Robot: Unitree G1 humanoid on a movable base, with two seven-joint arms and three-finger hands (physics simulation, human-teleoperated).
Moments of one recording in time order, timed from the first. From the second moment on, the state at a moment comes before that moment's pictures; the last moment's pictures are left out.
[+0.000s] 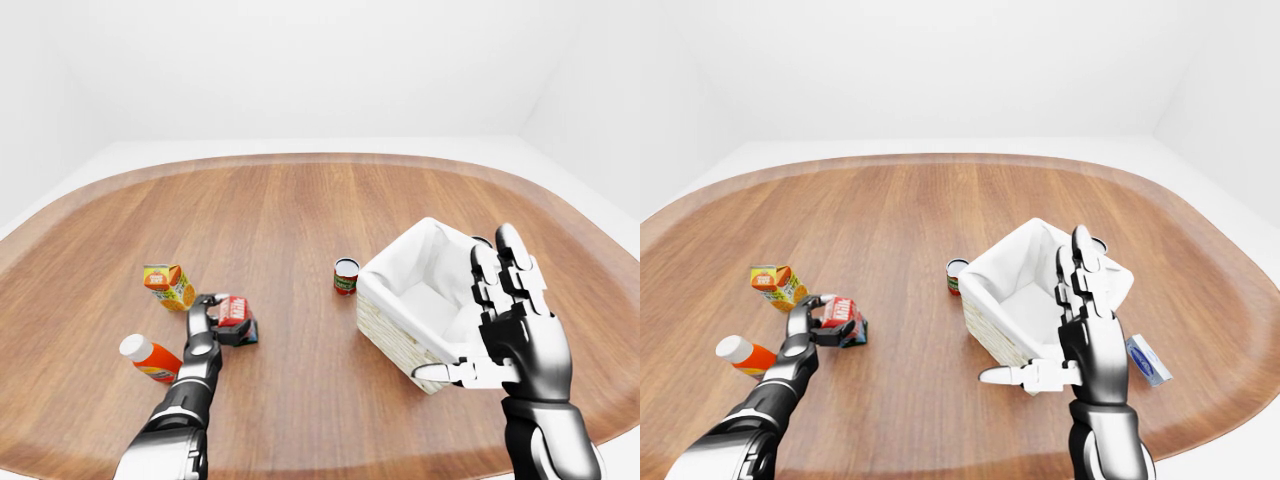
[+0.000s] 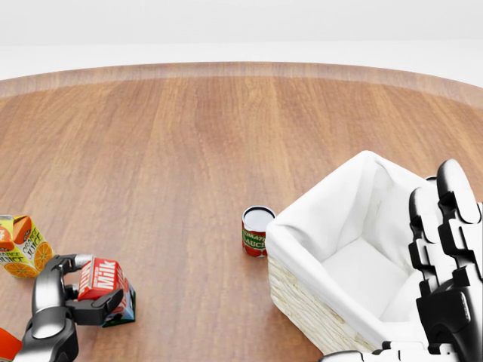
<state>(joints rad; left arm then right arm) -0.51 0.24 0.15 1.16 -0.08 -0.09 0.25 0.38 0.06 -0.13 -0.79 0.05 0.09 0.20</state>
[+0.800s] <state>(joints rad) -0.44 0.22 0.13 0.68 0.10 -0.05 0.18 0.39 0.06 -0.12 -0.79 0.05 0.09 0.19</state>
